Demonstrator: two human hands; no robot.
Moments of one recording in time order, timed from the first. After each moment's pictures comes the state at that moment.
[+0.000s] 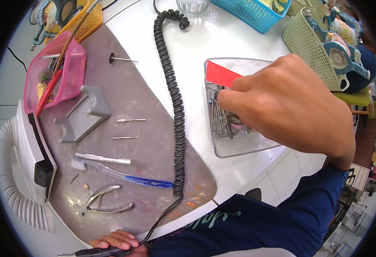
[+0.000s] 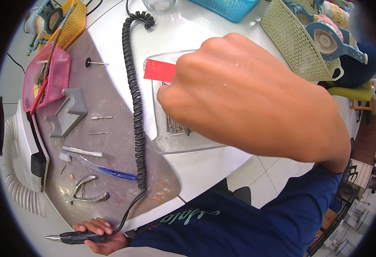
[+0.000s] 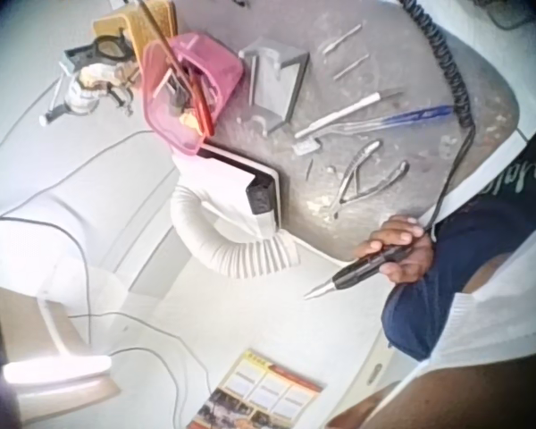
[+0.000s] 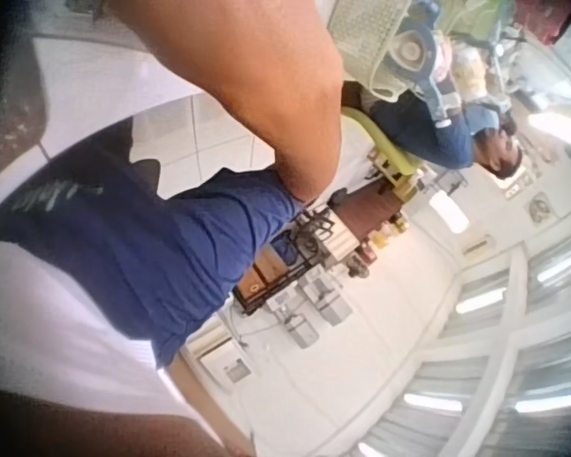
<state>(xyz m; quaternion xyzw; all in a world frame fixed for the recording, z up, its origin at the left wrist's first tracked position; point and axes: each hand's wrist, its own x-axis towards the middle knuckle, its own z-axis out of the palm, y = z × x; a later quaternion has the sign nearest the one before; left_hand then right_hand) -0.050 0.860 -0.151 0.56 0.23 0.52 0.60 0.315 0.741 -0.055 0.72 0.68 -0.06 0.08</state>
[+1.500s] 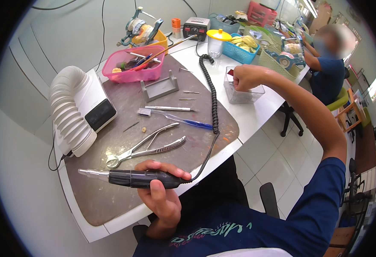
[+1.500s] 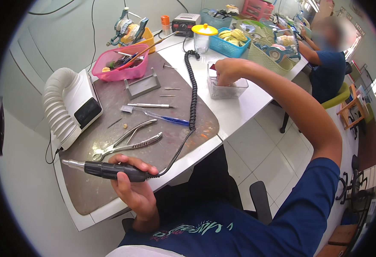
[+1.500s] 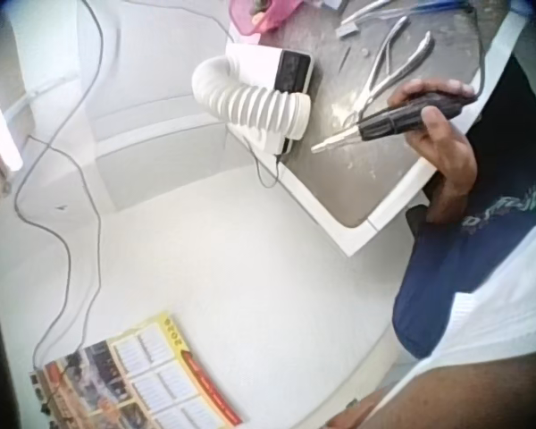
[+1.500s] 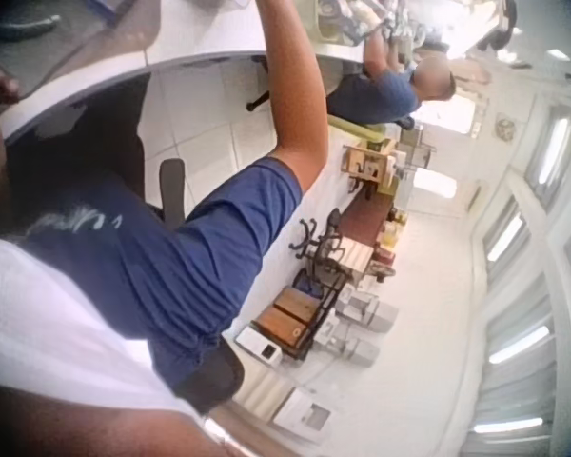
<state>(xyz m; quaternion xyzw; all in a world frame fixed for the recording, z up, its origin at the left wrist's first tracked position) -0.062 0.861 -0.141 0.49 0.05 0.45 0.75 0.288 0.768 -0.059 0.90 0.39 -0.19 0.07</state>
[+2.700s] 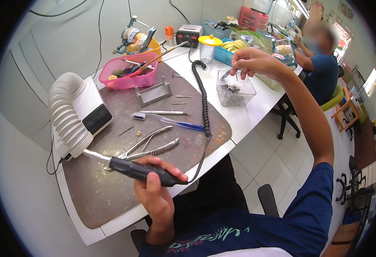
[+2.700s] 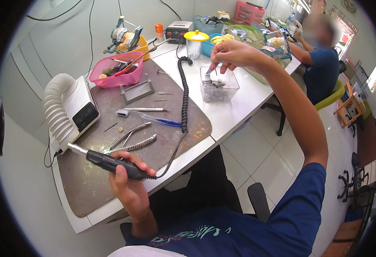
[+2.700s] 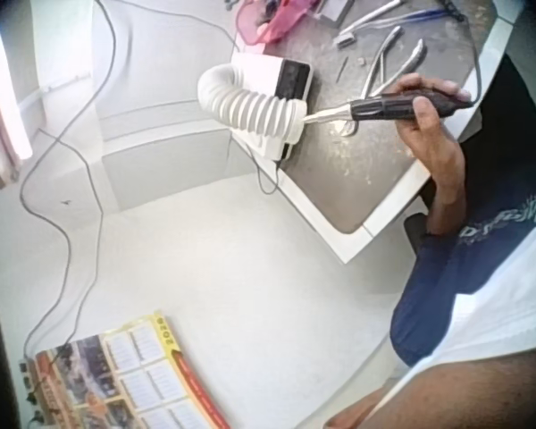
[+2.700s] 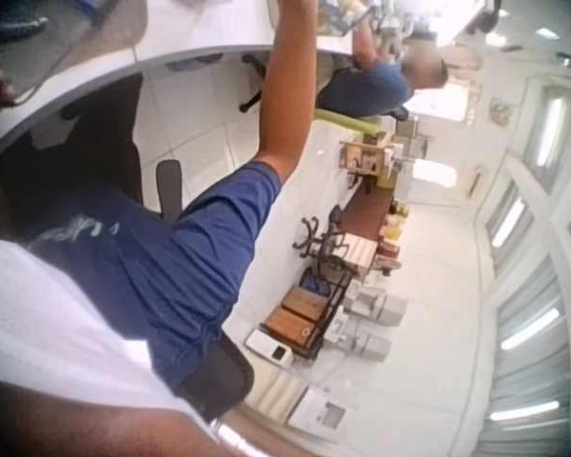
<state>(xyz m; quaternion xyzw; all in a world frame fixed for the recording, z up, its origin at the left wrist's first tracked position) -0.065 0.867 -0.143 0.47 0.03 0.39 0.80 0.277 0.728 -0.011 0.84 0.38 -0.22 -0.34</state>
